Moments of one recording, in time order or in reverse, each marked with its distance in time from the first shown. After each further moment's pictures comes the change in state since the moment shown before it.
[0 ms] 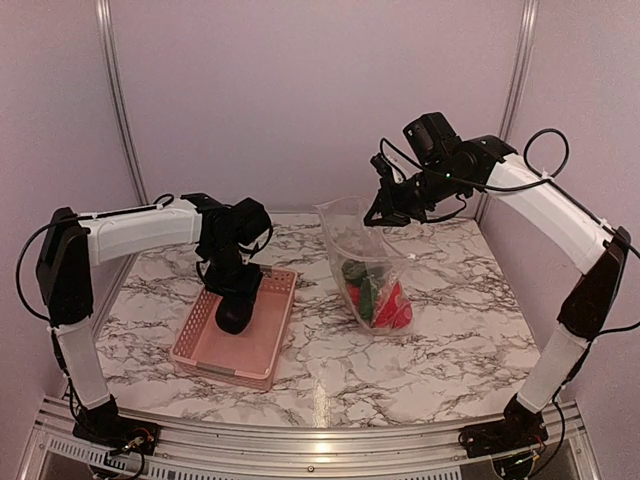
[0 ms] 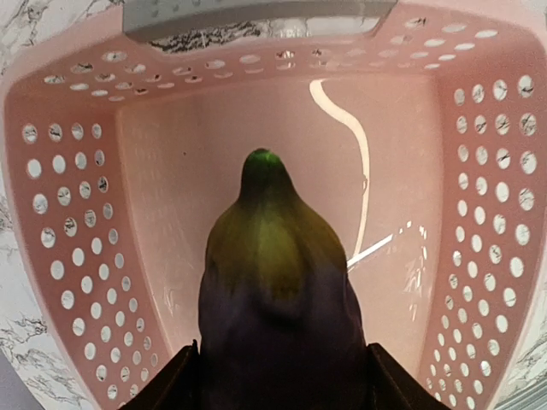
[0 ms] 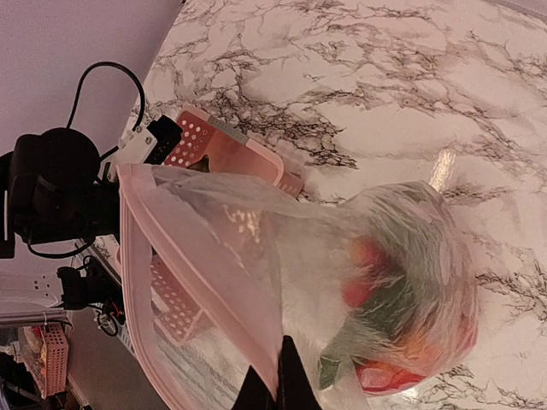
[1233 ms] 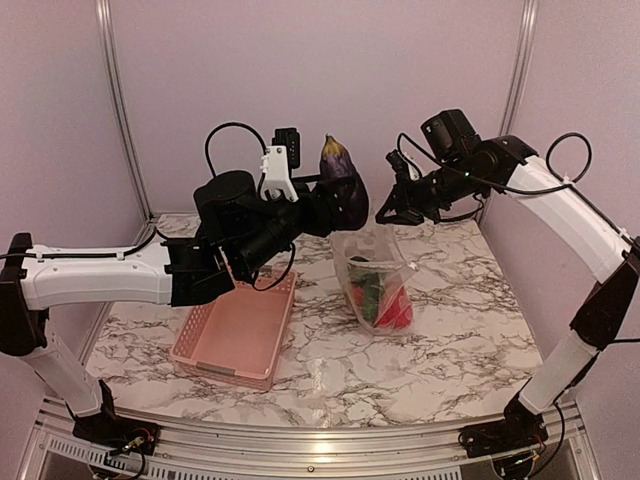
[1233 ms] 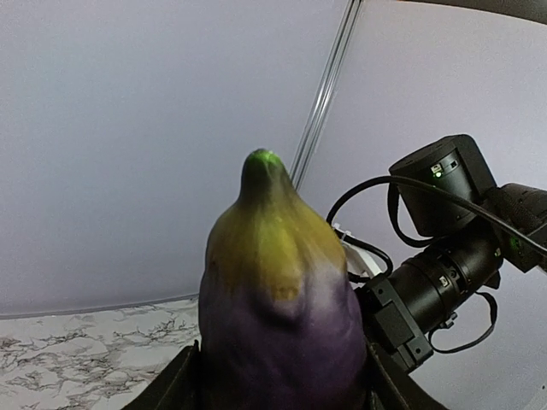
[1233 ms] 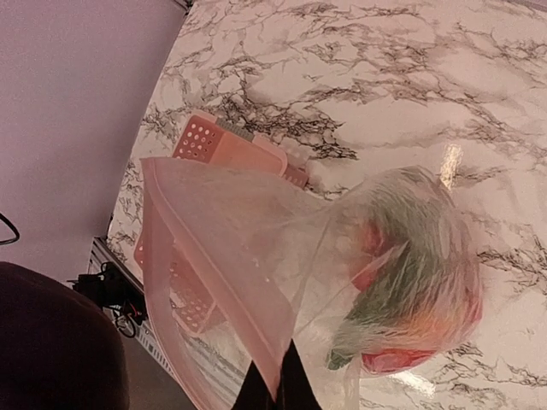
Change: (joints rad) left arm -0.395 -0.284 -0.220 1.534 -0.272 0.172; right arm -0.021 -0.087 -0.048 -0.015 -0.018 0.049
